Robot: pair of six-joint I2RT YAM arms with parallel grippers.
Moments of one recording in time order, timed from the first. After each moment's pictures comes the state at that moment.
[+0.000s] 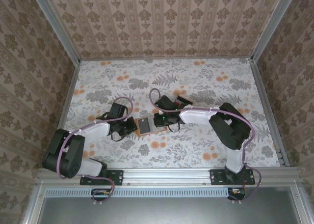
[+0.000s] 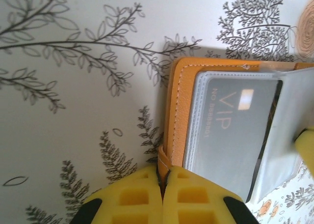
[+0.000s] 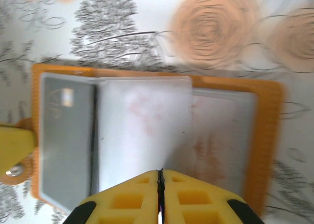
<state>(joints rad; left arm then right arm) -0.41 1.37 0.54 -0.26 0.34 -0.78 0.76 1.89 1.13 -0.25 -0.14 0.59</state>
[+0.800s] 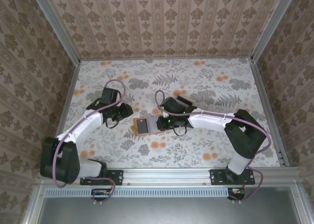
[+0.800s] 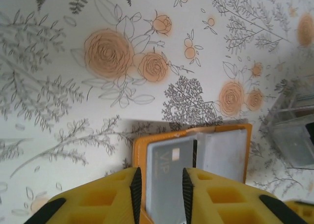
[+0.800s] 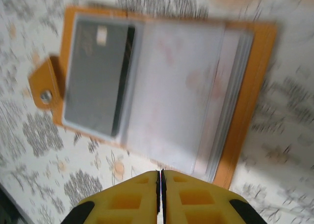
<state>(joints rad) -0.32 1.34 0.84 -0.52 0.27 -0.61 0.80 1.71 1.00 -0.29 -0.23 0.58</state>
